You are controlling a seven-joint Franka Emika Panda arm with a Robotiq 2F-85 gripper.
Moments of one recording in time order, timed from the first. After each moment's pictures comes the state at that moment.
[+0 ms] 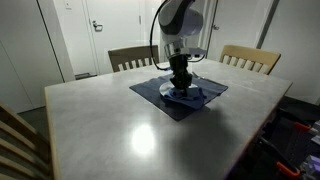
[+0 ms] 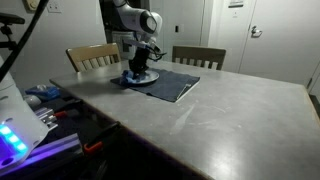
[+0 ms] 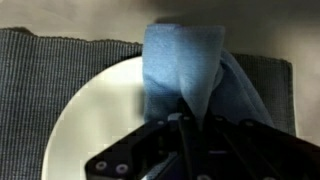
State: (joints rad) arm 0.06 0.66 0.09 -1.84 0.11 2.00 -0.05
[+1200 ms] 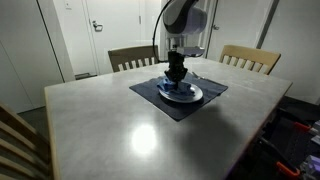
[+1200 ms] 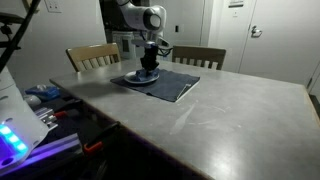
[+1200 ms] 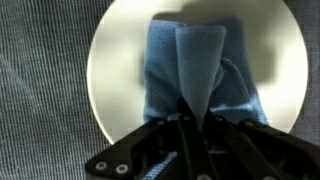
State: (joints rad) arm 0.06 0.64 0.05 -1.85 0.10 2.26 0.04
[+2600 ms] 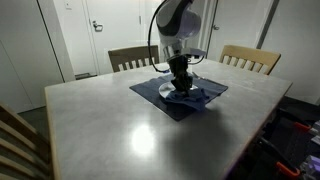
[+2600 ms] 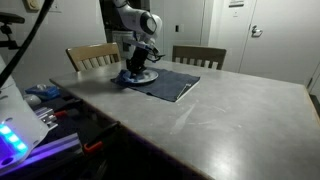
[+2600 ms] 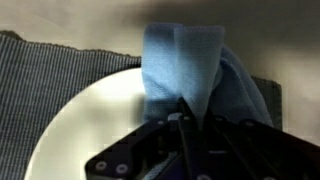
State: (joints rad) arm 0.06 0.69 0.11 -1.81 0.12 1.92 -0.10
